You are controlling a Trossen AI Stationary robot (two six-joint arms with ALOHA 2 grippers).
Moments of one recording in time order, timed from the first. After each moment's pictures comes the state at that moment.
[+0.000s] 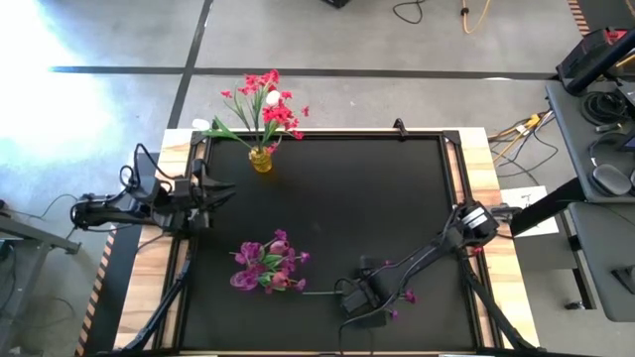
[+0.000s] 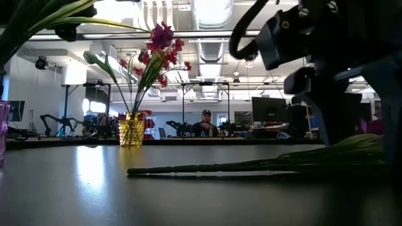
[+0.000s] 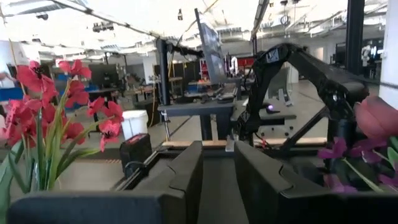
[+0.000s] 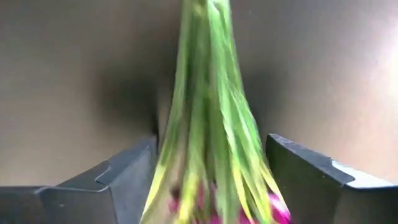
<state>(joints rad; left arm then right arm) -0.07 0.09 0.30 -0.04 -0.23 0.12 0.53 2.08 1.49 -0.94 0.02 0.53</state>
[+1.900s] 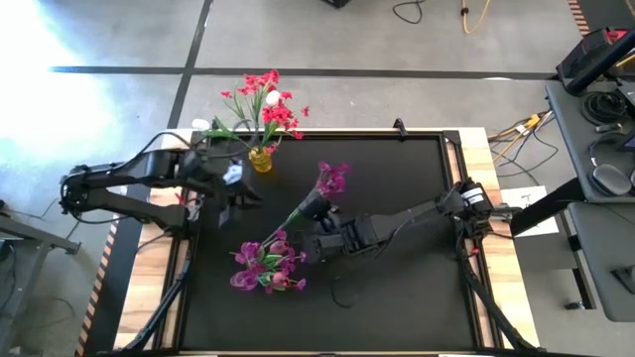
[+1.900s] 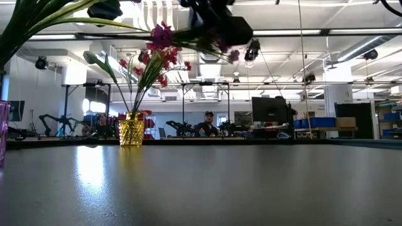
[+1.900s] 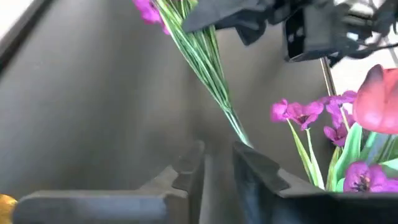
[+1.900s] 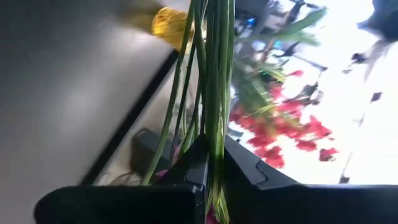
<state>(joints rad) 0.07 0.98 1.13 -0.85 0.11 -0.17 0.27 2.02 1.80 -0.75 1.06 -1.02</state>
